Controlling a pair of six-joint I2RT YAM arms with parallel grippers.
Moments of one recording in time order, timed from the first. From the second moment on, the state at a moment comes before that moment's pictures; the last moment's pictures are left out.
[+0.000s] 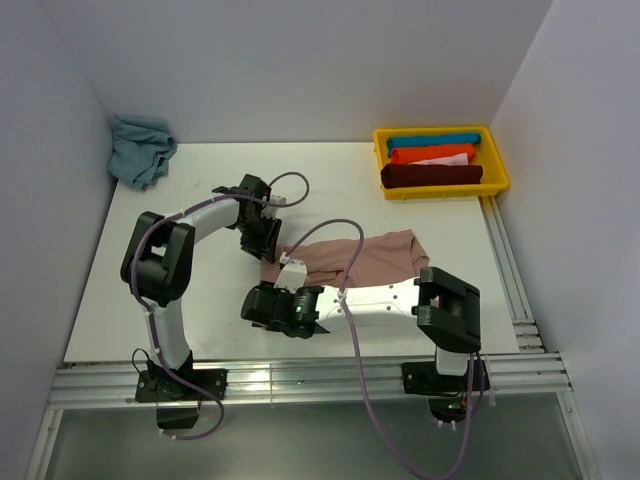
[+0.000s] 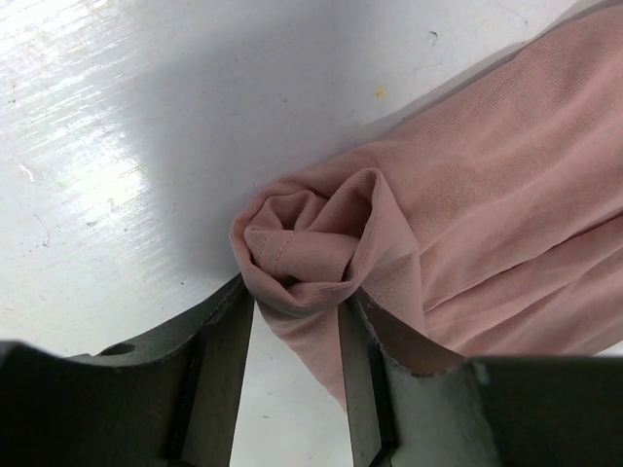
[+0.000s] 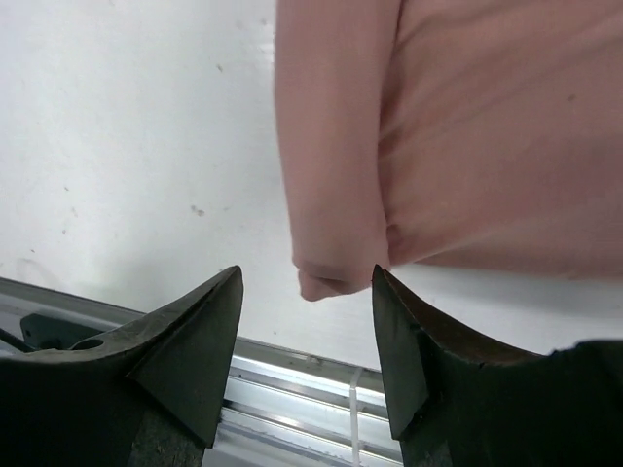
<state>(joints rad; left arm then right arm) -0.40 1.94 1.33 -0.69 0.25 -0.07 1.35 1.79 1.22 -0.50 0.48 1.37</state>
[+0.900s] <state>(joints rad) -0.41 1.94 1.34 -0.70 0.24 -0.07 1.19 2.11 1.58 -0.57 0.58 1.05</state>
